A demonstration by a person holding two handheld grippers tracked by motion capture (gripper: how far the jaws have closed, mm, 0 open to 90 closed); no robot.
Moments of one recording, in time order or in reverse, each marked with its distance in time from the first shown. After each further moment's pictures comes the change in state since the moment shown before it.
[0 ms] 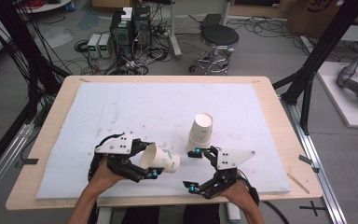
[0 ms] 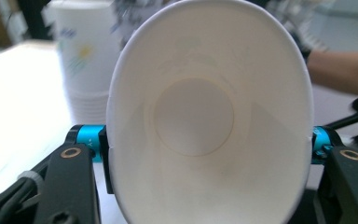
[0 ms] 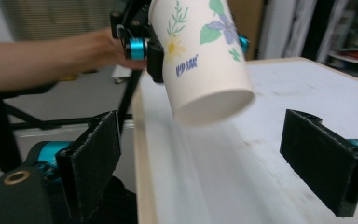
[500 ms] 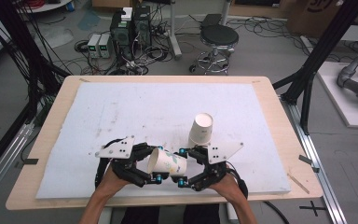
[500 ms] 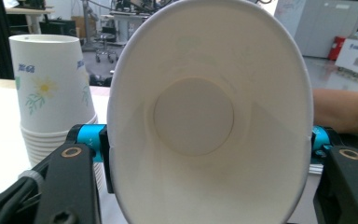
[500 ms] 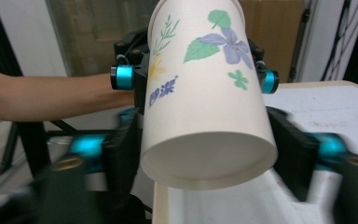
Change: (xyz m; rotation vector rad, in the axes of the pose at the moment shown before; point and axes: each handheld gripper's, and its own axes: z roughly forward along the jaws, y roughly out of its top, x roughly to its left) left arm -0.010 -0.012 0.016 -0.215 -0.130 0.003; right arm -0.007 0.015 0.034 -0.058 0.154 -0.025
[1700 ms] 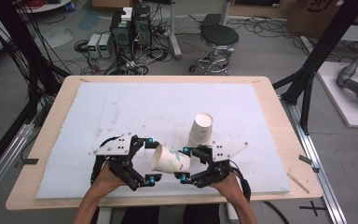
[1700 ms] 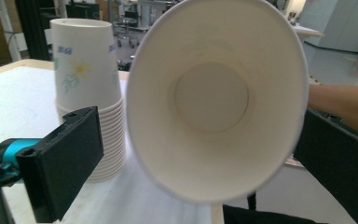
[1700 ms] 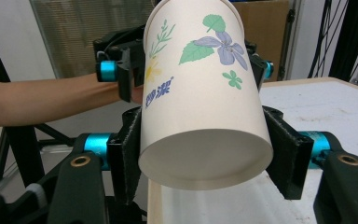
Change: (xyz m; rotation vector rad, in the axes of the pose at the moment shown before) left arm 0.001 0.004 -0.003 0.044 0.084 -0.034; right arm -0.004 -0.002 -0.010 -0.029 -0.018 0.039
